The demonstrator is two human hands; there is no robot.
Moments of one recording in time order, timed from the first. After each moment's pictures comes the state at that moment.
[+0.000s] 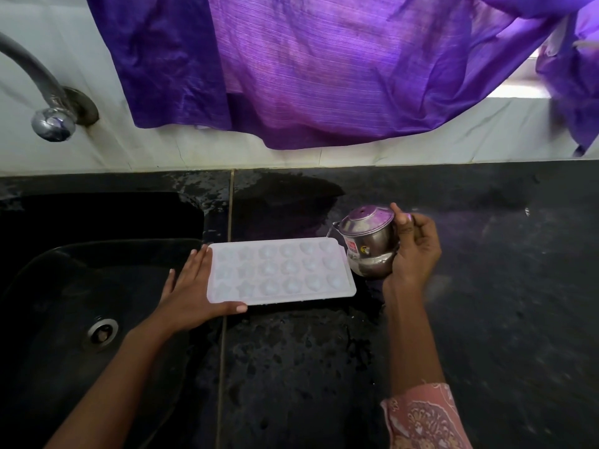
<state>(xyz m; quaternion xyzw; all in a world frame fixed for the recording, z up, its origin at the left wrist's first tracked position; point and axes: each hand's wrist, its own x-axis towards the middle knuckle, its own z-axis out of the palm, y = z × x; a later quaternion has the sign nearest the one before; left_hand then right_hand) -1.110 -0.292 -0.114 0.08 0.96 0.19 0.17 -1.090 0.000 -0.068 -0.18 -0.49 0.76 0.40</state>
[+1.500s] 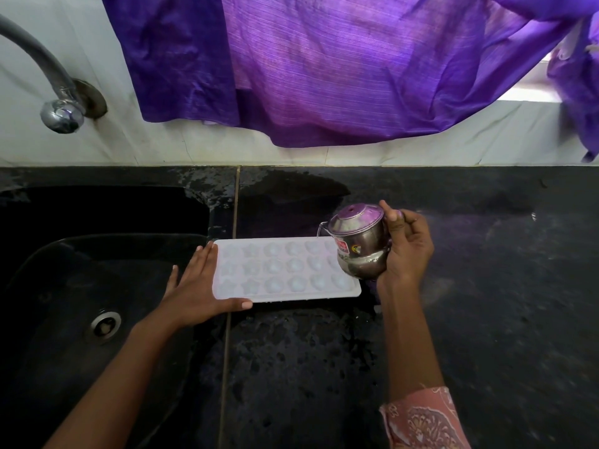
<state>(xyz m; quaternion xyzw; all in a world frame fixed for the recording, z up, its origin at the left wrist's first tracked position) -1.110 -0.293 -0.115 0.07 0.96 0.20 0.17 -1.092 -0.017 -0.058 -0.18 -0.50 0.78 0.34</state>
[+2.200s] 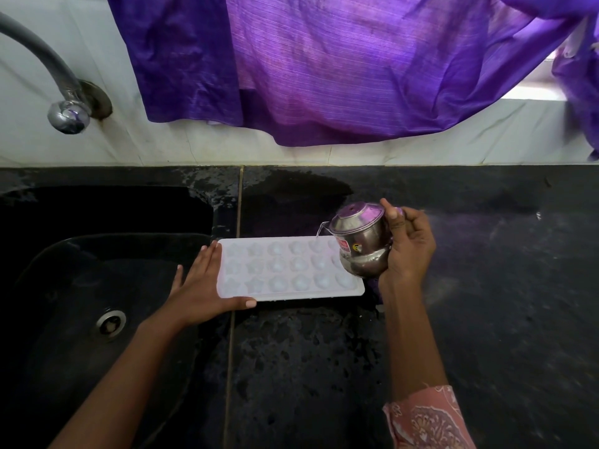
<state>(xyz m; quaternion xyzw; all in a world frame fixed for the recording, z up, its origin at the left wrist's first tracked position) -1.109 -0.293 -0.114 0.08 0.96 0.21 0.17 -1.091 -0.022 -0.054 -0.18 -0.52 0.77 0.34</state>
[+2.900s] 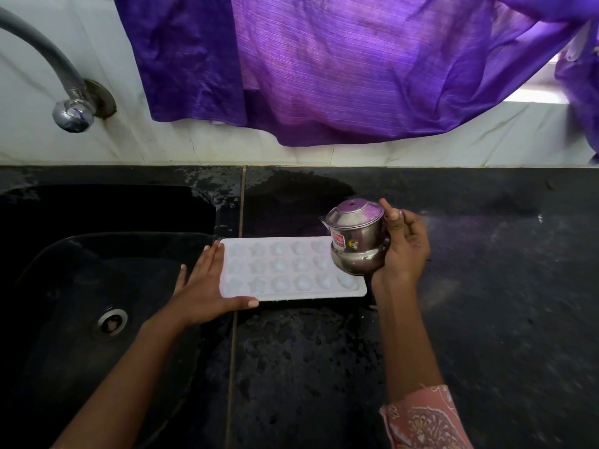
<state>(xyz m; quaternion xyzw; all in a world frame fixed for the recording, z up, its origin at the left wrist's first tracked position) -1.112 -0.294 -0.120 0.08 0.96 0.21 0.17 -1.094 -0.034 -0.055 -0.19 -0.45 0.81 0.33</state>
